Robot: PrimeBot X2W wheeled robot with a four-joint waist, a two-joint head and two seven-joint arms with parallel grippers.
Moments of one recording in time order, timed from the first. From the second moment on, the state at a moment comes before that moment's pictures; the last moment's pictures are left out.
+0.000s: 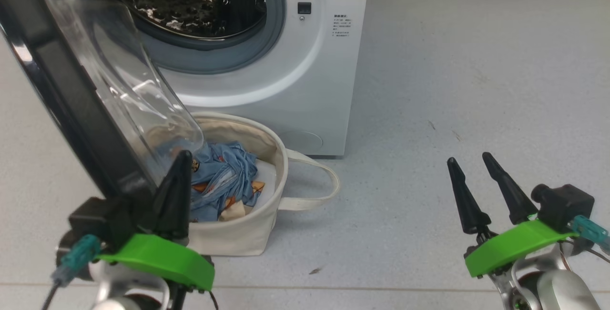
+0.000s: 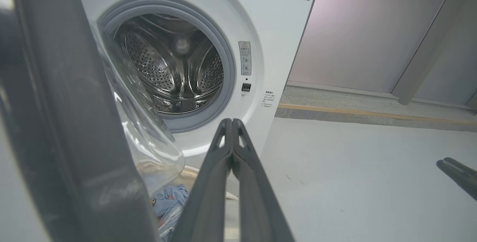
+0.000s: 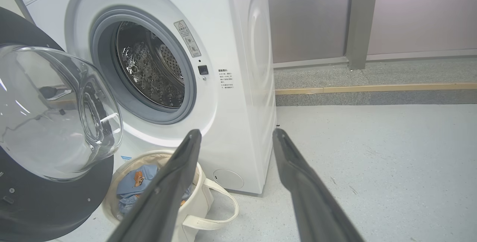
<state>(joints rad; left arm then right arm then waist) -0.18 0.37 -0.37 -0.41 -0.55 0.31 0.19 -0.10 -0.14 0.08 0.00 0.32 0.13 0.00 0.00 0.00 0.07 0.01</state>
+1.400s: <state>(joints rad) -0.33 0.32 -0.28 0.12 -0.62 0.23 0.00 -0.12 -0.13 0.21 -0.04 0.32 0.13 0.00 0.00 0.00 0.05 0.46</state>
